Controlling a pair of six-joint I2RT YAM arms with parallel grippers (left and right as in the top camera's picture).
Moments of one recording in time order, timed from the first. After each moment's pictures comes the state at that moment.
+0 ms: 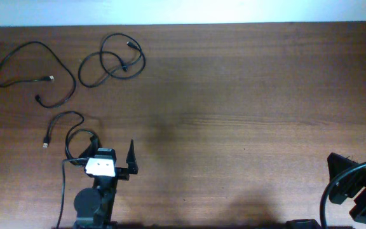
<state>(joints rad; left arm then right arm) -0.03 0.02 0.01 -0.08 0.03 0.02 0.06 0.91 1.98 -1.69 -0.03 0.39</state>
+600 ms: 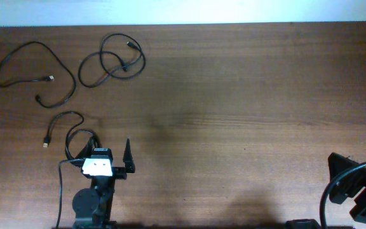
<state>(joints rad) 0.01 0.02 0.01 -0.08 0.02 0.02 0.06 0.91 1.98 -1.69 -0.02 0.39</state>
